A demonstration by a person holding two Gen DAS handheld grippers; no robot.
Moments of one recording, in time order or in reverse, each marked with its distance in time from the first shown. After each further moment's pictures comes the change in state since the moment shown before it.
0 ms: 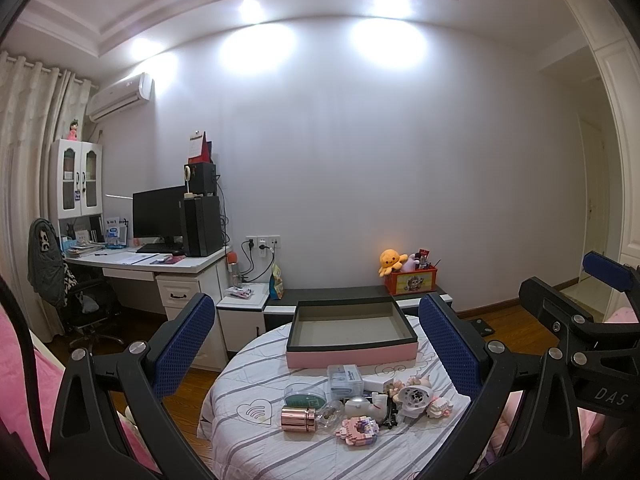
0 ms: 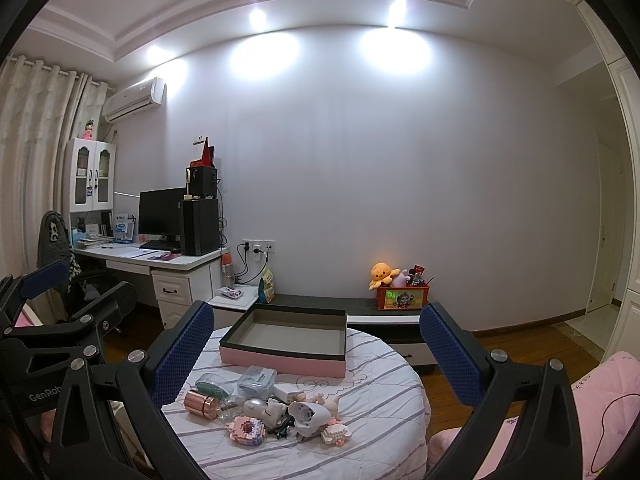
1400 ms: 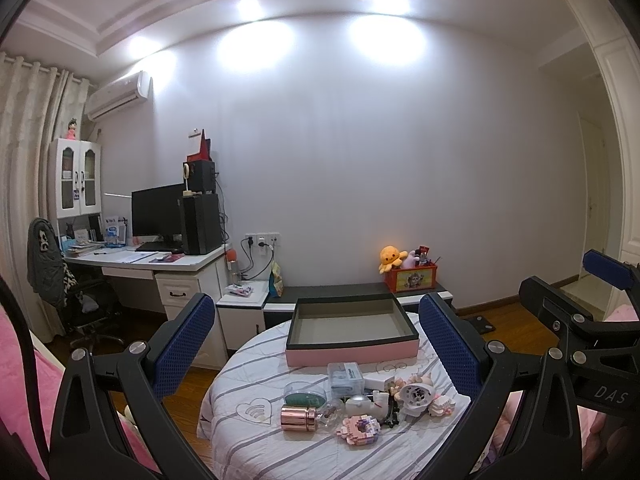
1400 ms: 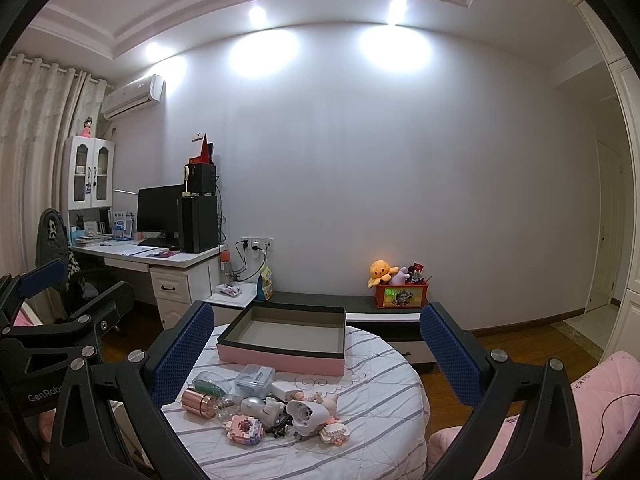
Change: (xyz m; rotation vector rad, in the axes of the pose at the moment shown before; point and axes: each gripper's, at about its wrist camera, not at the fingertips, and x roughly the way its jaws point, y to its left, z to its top) left arm 0.002 0.002 -0.002 0.006 0.009 -0.004; right arm 0.001 0.000 0.001 -0.003 0.010 -0.007
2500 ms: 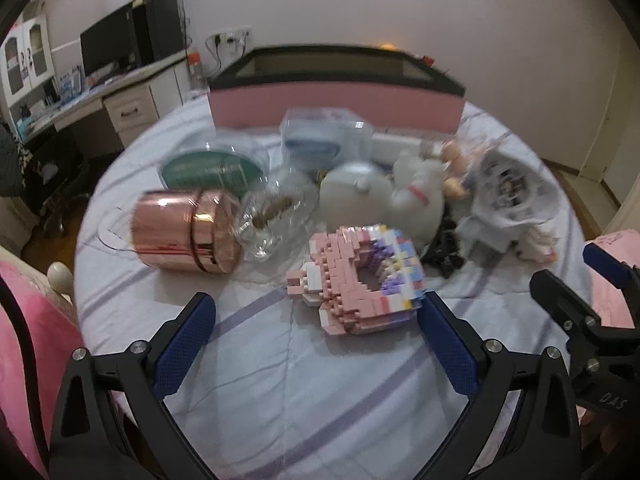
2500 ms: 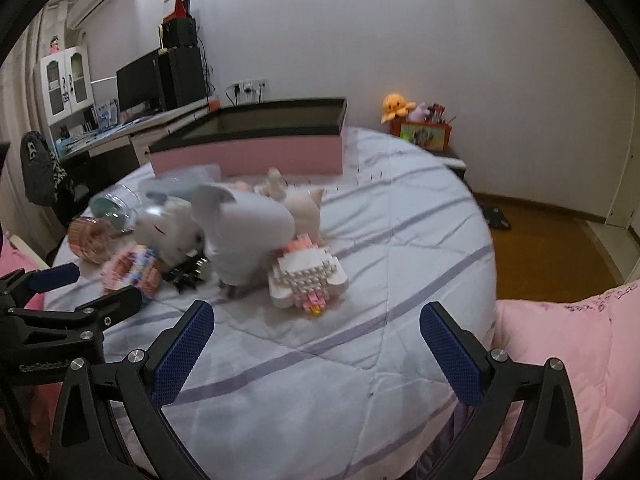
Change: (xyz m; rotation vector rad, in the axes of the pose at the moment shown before) left arm 0.196 -0.043 -0.215 -0.026 0.726 -0.056; right arm 0.165 -0.045 -0.197 0.049 0.555 0.063
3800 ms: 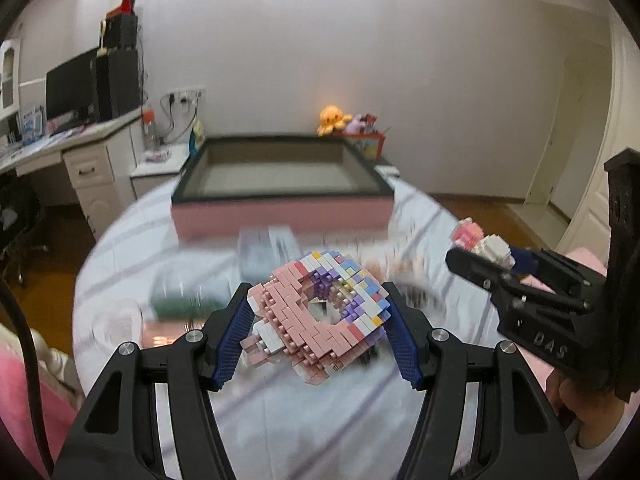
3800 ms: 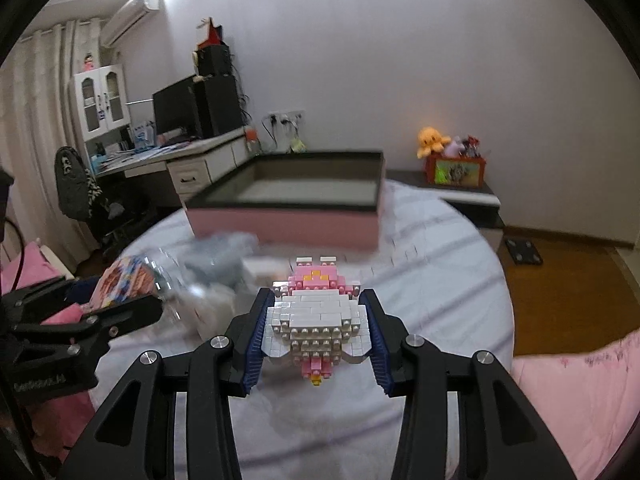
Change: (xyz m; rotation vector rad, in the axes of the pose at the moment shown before) left arm -0.065 0.005 0.070 0.063 -0.225 -0.218; right arm -0.010 0.005 0.068 -0.058 -0.121 0.140
